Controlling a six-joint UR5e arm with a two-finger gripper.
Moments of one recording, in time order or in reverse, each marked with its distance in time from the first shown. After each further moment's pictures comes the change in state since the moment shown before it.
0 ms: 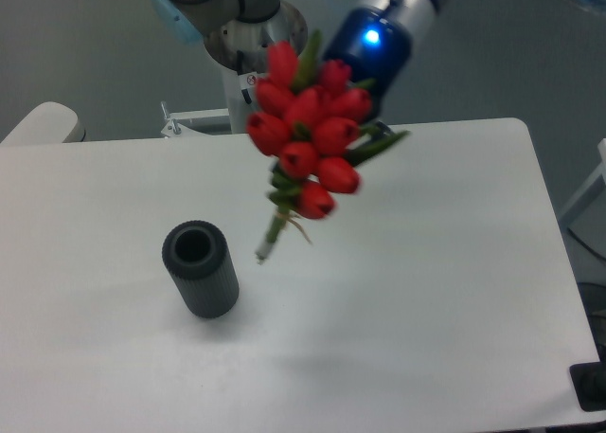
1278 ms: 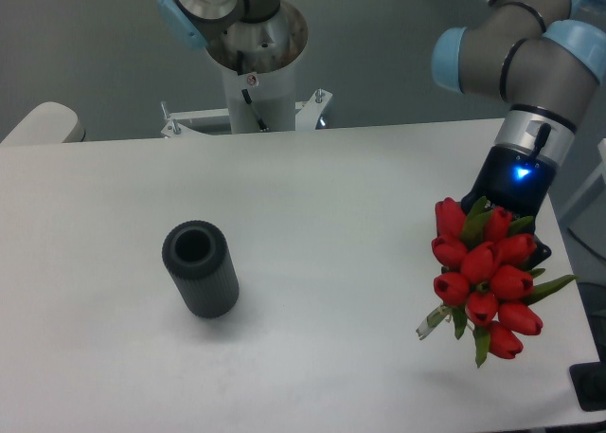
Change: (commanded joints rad) arm 0.040 -0.201 0.120 -0.003 0.144 0.152
